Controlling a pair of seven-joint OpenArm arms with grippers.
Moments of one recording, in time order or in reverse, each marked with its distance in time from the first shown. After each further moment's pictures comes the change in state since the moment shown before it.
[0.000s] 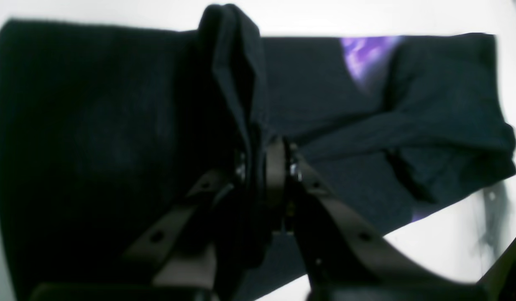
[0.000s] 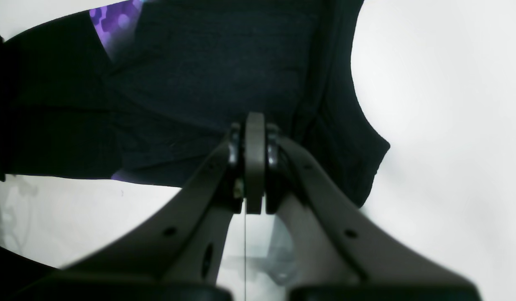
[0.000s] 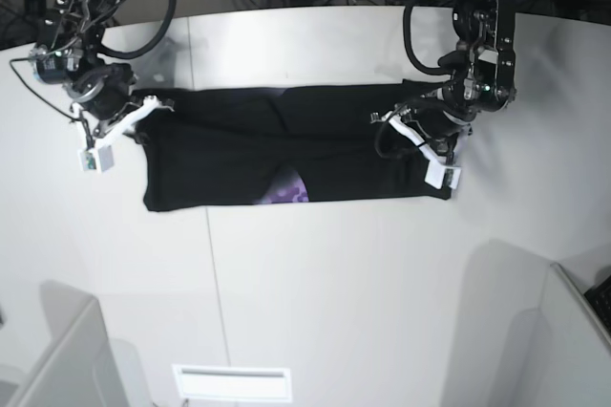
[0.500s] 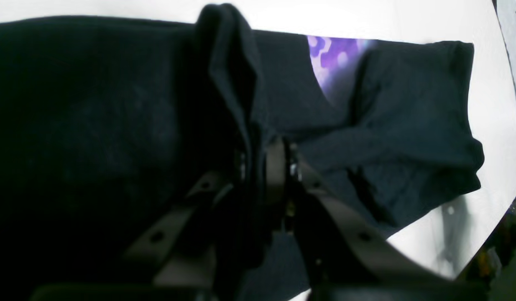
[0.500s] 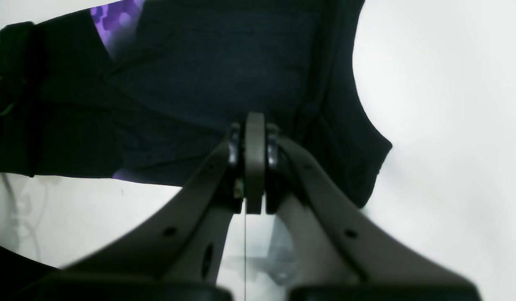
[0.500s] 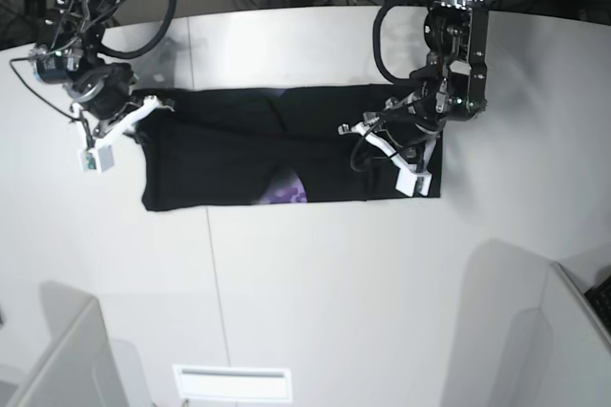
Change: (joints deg) left arm -3.9 6.6 1.0 -6.7 -0.2 0.0 -0.2; right arm 0.0 0.0 0.0 0.0 0.0 0.0 0.0
